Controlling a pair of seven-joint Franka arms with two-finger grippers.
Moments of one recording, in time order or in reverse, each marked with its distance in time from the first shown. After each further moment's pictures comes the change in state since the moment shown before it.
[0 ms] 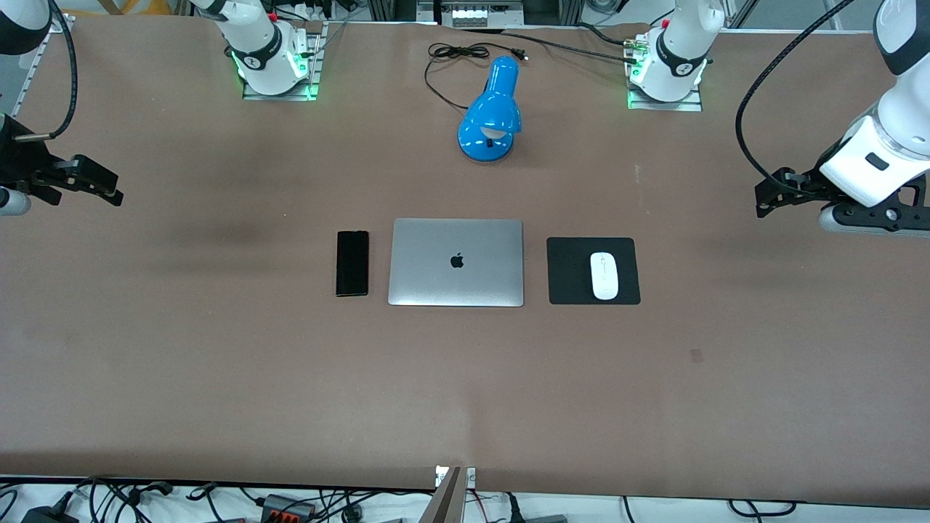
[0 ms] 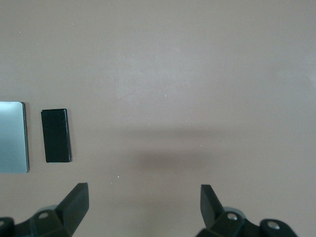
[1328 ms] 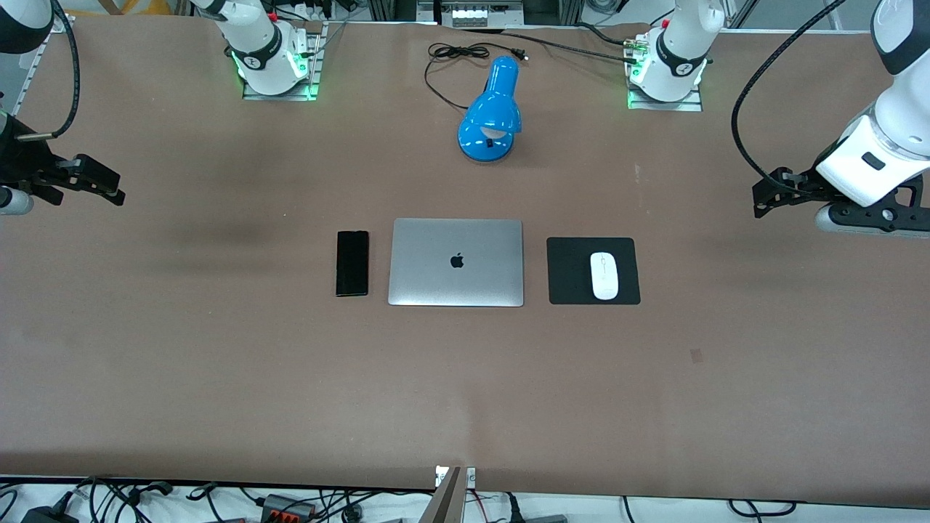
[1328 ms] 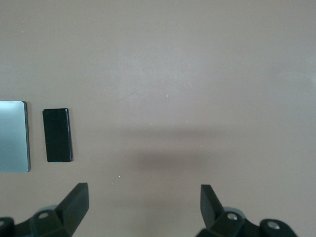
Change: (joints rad) left arm -0.002 0.004 -0.004 0.003 0.000 0.000 0.005; right arm -0.029 -0.001 0.036 0.000 0.000 0.000 0.000
